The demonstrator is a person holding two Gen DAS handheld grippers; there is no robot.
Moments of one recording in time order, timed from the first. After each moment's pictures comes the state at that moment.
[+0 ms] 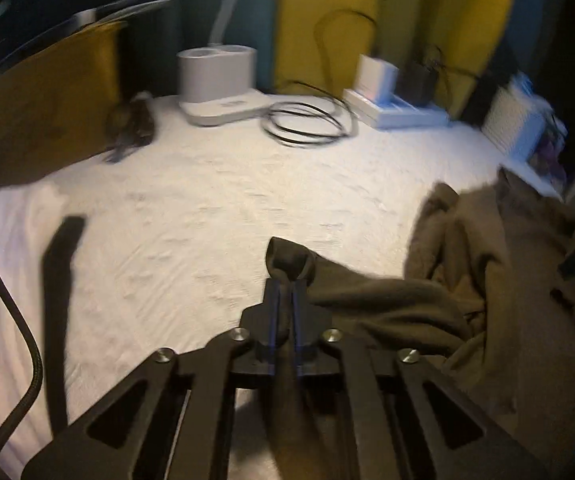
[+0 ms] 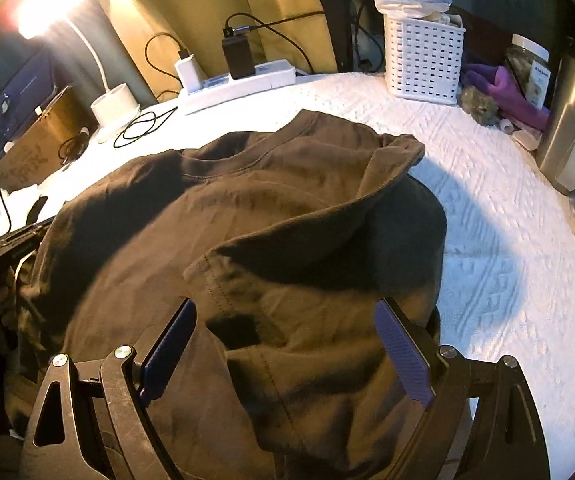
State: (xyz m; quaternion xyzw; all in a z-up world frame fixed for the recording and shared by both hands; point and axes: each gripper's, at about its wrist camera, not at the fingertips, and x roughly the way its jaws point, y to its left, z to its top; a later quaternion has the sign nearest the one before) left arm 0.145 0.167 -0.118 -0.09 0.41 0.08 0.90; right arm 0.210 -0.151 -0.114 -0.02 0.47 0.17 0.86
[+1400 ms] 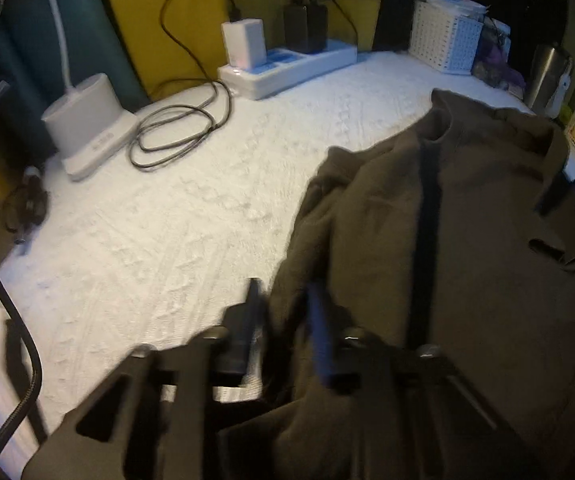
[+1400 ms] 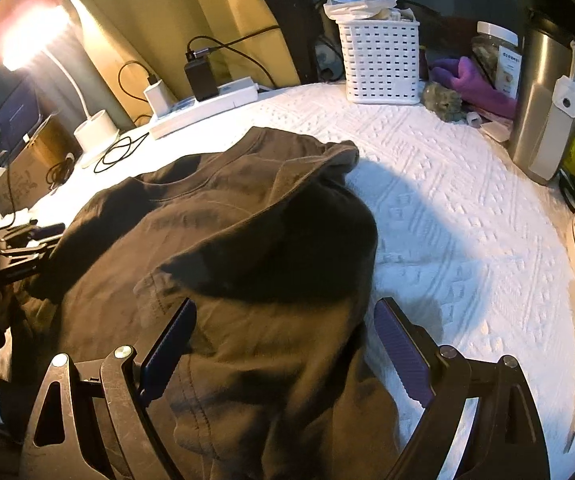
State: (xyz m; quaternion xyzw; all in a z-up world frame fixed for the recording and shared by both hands) left arm 0.206 0.076 -0.125 0.04 0.48 -0.05 0.88; right arm 0.224 -0.198 -0.115 0.01 0.45 0.16 0.88
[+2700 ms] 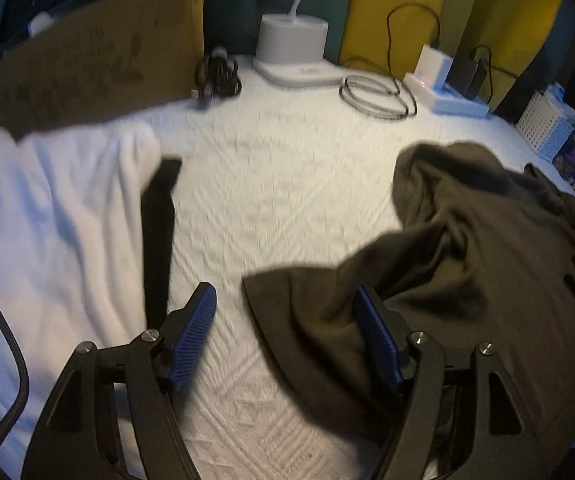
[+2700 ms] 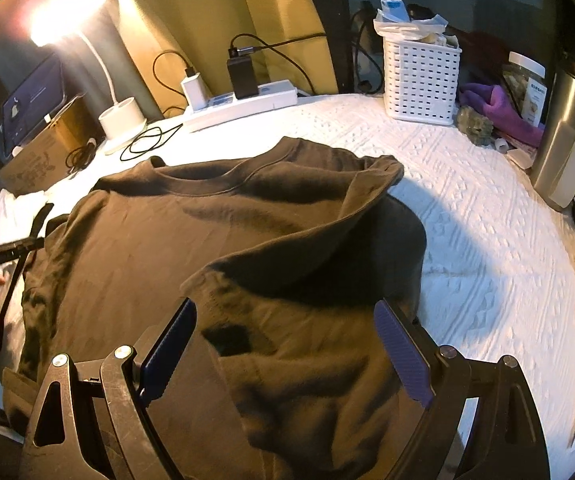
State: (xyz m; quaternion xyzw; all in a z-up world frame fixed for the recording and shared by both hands) left arm 0.116 0.211 -0.128 -0.10 0.47 0.11 0.87; right arm 0.208 -0.163 -0.104 -0.02 0.44 0.18 0.88
